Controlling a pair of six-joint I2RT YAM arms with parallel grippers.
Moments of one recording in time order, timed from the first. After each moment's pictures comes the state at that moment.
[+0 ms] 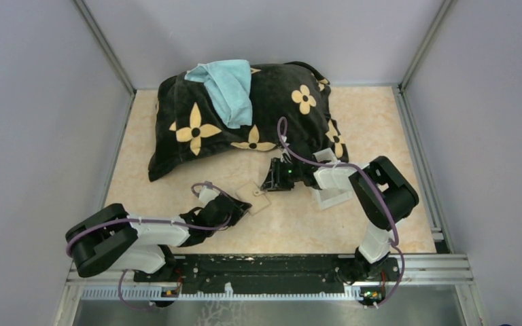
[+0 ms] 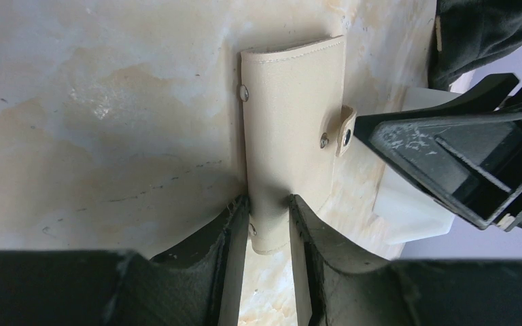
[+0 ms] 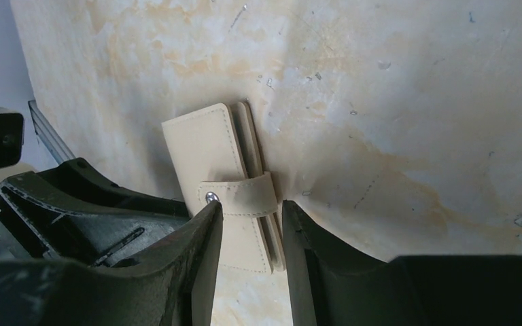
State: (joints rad) left arm -0.98 1.32 0.25 0.37 -0.40 -1.55; right arm 0.60 1.74 0.84 0.11 -0.46 0.67
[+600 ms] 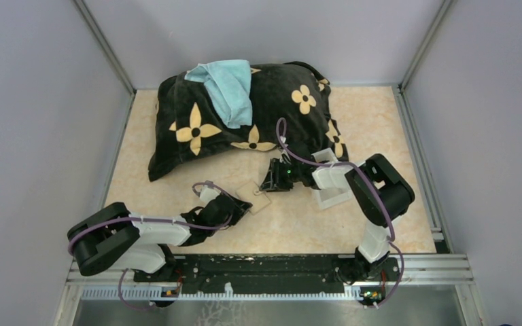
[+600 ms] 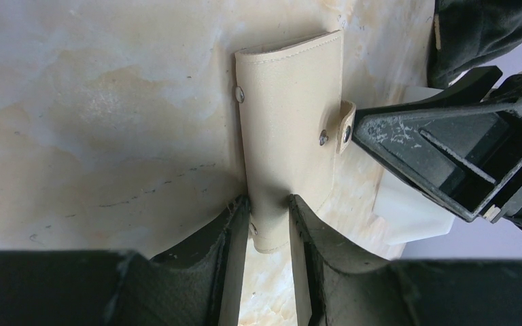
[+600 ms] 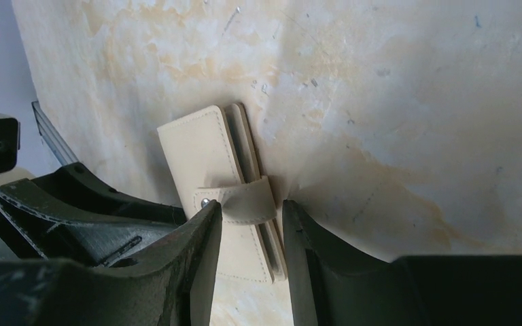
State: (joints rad) left arm -0.98 1.34 0.26 0.39 -0.40 -1.54; right arm 0.60 1.77 0.83 0.15 -0.47 0.68
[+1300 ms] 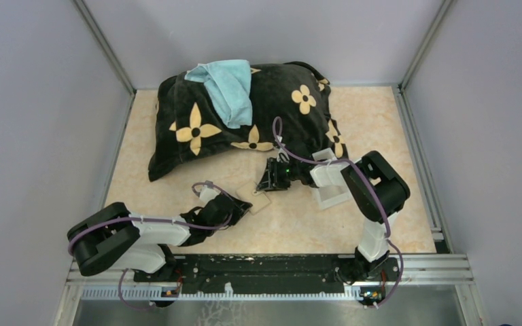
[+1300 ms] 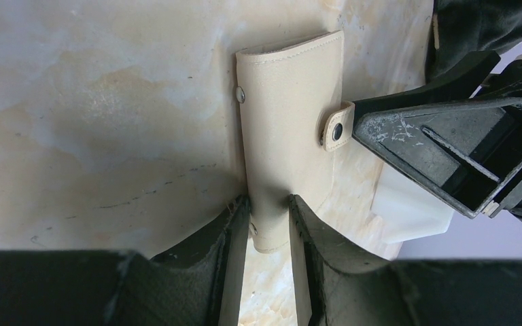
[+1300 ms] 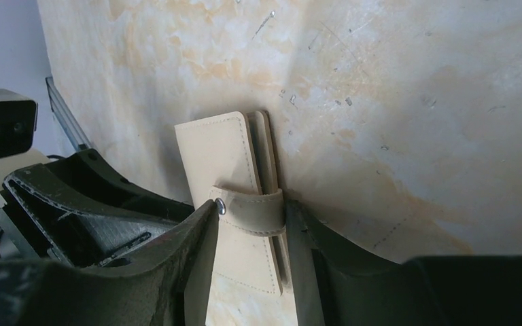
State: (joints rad) left arm -0.97 1.33 0.25 0.40 -0.39 -1.54; right arm 0.60 1.82 0.86 0.18 -0.55 0.65
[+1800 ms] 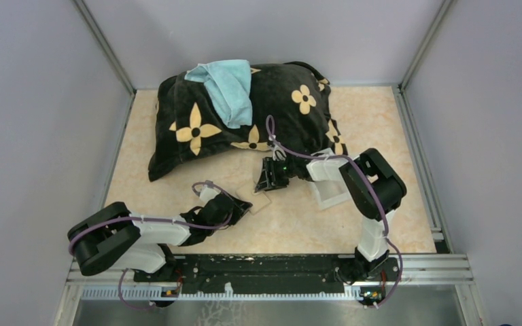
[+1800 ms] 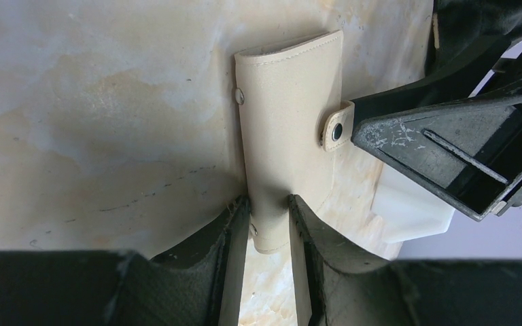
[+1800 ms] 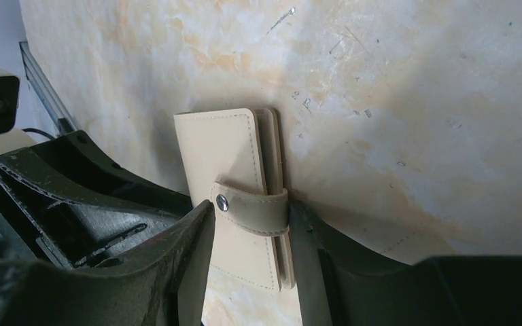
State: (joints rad) left arm -0.96 1.34 0.25 0.41 -0.38 -1.54; right arm 0.60 1.85 0.95 0.05 -0.59 0.53
